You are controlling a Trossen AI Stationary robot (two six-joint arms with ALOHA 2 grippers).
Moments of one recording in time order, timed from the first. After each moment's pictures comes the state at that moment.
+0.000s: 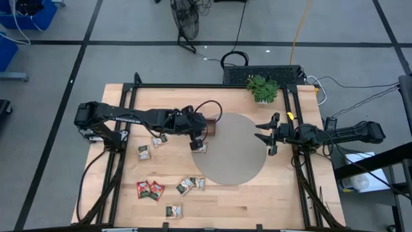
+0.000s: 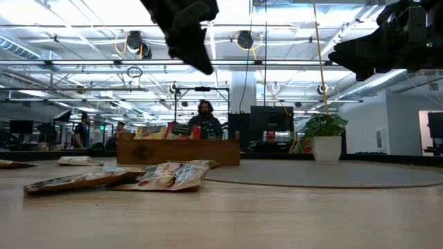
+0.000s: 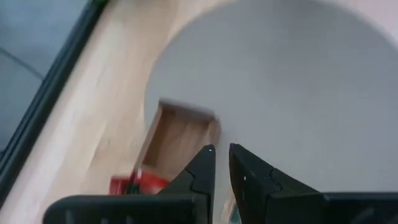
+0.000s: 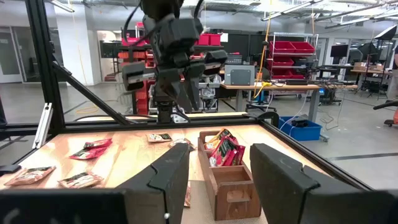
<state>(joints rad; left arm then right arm) 0.00 1.60 1.28 -0.53 -0.27 -0.11 0.07 0.37 0.02 0.46 0.23 -0.02</state>
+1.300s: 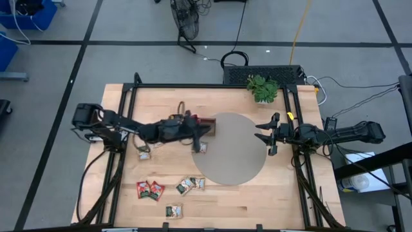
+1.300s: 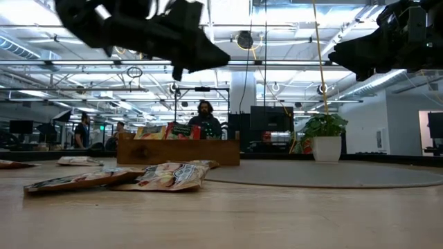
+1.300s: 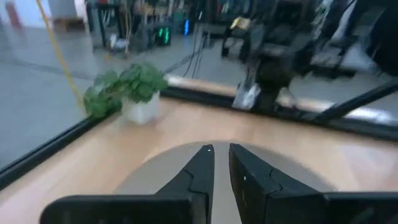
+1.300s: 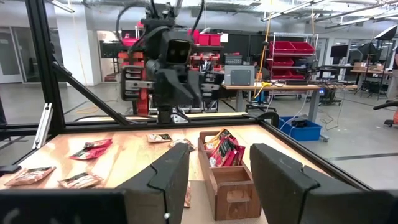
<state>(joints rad) -0.02 1.58 0.70 0.77 -0.27 -0.12 0.07 0.37 0.02 0.46 0.23 -0.02</state>
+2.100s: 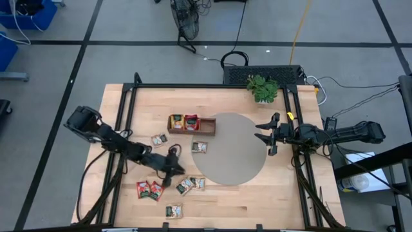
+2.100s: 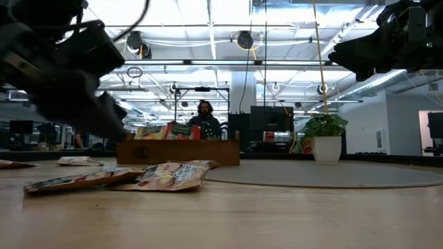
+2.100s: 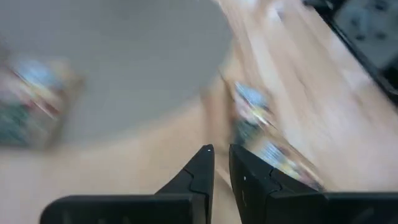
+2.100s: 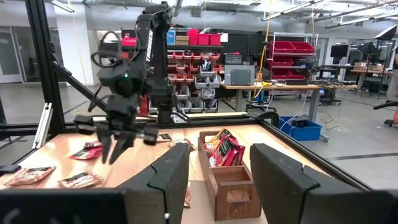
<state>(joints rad) -0.42 1.55 0.38 0.63 -0.12 -0.38 0.07 0.37 0.02 0.46 0.23 -0.02</state>
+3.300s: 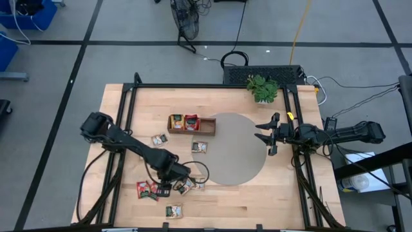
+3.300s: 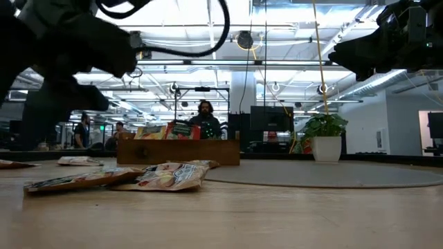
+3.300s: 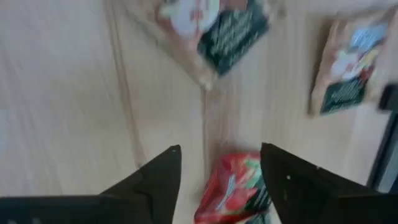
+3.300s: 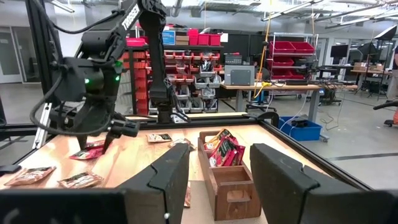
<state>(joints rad) -0.40 1.75 1.11 -0.86 0.32 -0.37 0.07 0.37 0.02 0.46 0.23 -0.02</state>
